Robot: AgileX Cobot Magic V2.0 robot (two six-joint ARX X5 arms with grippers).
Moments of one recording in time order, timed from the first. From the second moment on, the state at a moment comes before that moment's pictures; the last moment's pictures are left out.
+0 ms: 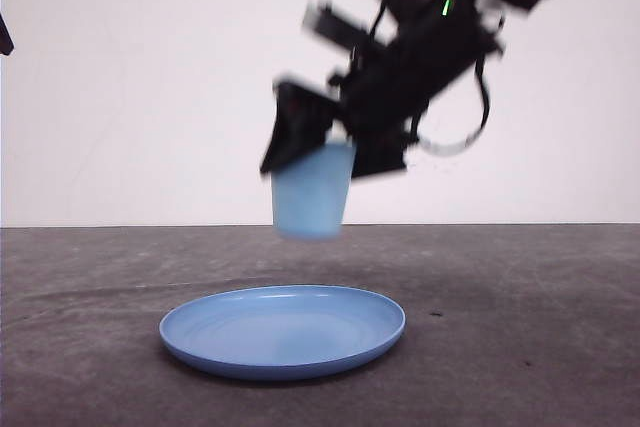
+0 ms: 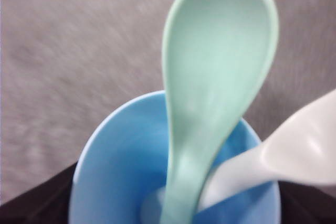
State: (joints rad) left arm -0.12 0.91 0.90 -0.60 0.11 -0.03; right arm 0.62 1.62 1.06 0.05 -0.28 0.06
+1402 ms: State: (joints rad) left arm -0.12 0.91 0.90 -0.60 0.11 -0.03; right arm 0.89 1.53 0.63 0.39 -0.07 0.11
